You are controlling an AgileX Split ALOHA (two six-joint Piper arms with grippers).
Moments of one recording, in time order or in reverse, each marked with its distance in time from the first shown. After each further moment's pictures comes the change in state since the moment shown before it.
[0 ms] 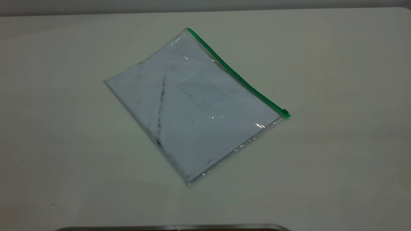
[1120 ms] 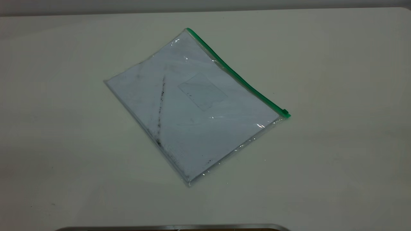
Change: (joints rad) left arm 0.000 -0.059 0.306 -0.065 -0.031 0.011; right arm 0.000 0.000 0.000 0.001 -0.008 0.002
